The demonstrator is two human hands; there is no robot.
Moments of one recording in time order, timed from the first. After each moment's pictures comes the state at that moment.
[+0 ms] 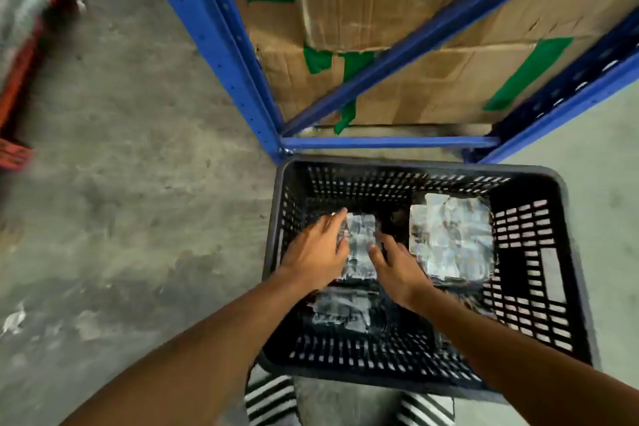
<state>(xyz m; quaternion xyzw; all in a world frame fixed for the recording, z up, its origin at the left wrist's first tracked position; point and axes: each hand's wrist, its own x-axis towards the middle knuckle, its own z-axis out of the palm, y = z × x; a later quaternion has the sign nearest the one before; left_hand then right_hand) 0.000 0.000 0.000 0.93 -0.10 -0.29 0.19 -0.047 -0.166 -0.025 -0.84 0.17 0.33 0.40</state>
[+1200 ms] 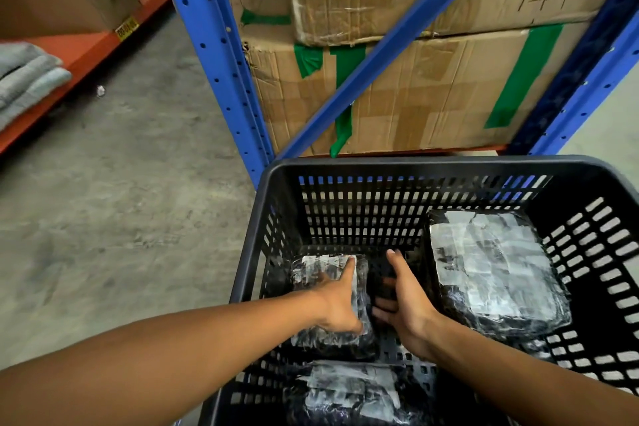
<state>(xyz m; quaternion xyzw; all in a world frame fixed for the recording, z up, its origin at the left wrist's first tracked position) 0.001 -0.016 -0.116 0.87 -0.11 -0.46 0.12 -0.038 -0.151 -0.150 -0.56 0.33 0.19 0.74</state>
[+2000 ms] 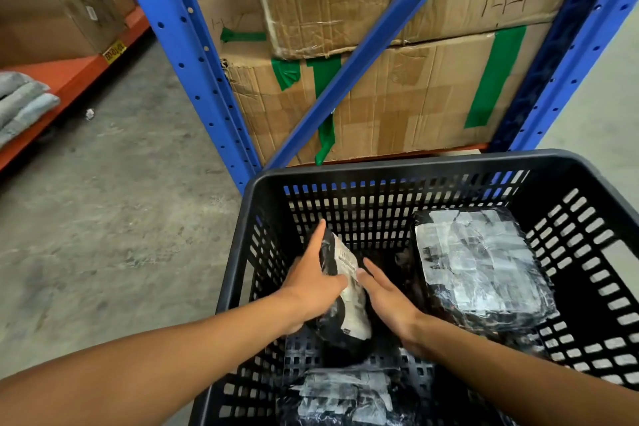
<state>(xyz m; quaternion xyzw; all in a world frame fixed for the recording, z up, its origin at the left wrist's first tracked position) 0.005 -0.007 -0.097 0.85 0.02 -0.28 0.44 -0.038 -0.153 -0.148 -0.67 0.19 0.23 0.68</state>
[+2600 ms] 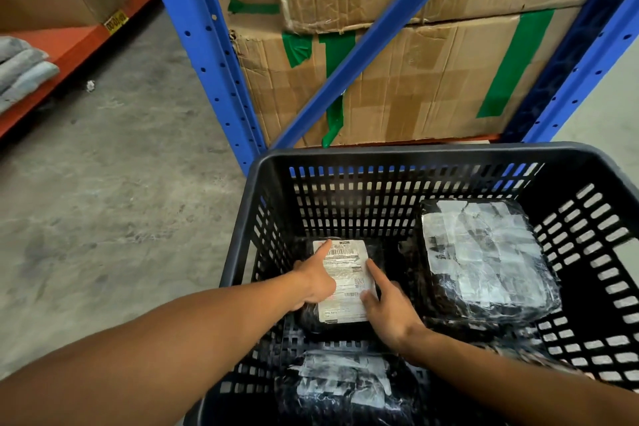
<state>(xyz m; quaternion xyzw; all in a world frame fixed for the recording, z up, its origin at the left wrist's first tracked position) 0.023 -0.008 -0.150 0.88 0.07 -0.39 0.27 -0.062 -0.148 -0.167 -0.82 0.17 0.21 0.50</state>
